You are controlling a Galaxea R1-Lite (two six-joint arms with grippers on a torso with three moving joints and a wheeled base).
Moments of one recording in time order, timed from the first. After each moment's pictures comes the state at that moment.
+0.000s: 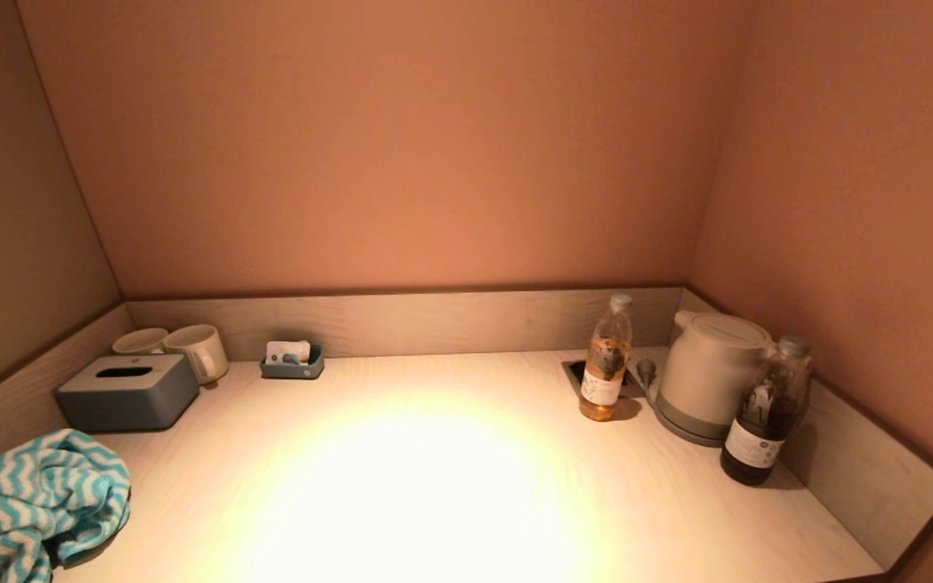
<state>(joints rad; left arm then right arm) 0.01 0.00 0.00 0.00 -0.02 0.08 0.01 0.00 0.00 0.00 0.00 0.00</state>
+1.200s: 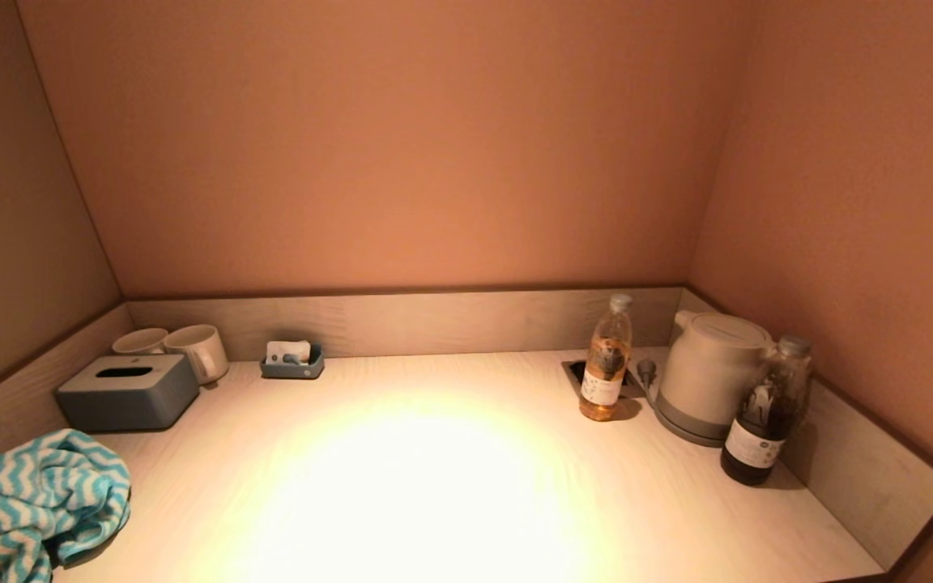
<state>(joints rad) 0.01 0.00 0.00 0.01 -0.02 0.06 0.01 0.00 0.00 0.00 0.00 0.00</state>
